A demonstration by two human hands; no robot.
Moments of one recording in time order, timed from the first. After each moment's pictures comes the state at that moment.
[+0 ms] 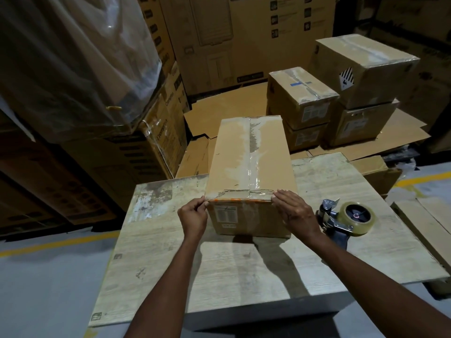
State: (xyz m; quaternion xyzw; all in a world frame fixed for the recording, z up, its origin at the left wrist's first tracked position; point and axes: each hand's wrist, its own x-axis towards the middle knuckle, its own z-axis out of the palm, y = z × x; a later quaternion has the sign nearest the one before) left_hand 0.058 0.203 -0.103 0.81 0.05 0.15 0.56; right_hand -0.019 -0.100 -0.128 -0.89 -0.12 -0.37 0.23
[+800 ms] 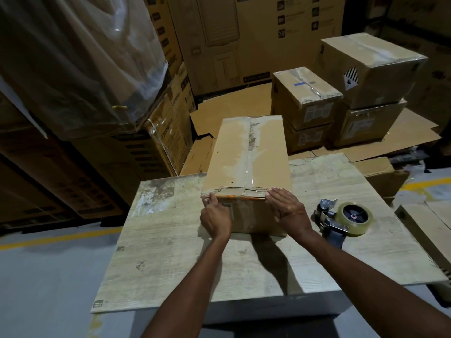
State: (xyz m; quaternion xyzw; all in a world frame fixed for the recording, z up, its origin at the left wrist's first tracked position) left_hand 0.010 0.116 -0.079 0.91 0.15 0.14 0.37; right_hand -0.021 -0.102 -0.128 -0.89 -0.12 -0.34 0.27
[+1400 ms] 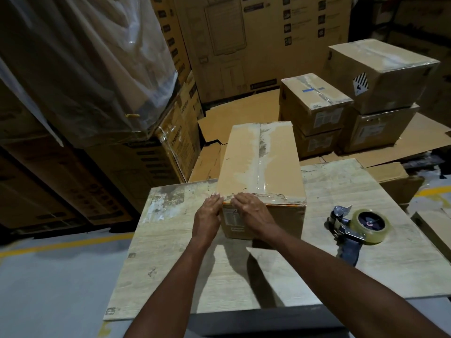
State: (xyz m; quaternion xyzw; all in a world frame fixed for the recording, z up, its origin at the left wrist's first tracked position) left_hand 0.046 0.205 -0.083 0.94 -0.19 0.14 0.24; right_hand 0.021 0.020 -0.081 -0.95 -0.20 -0.21 0.14
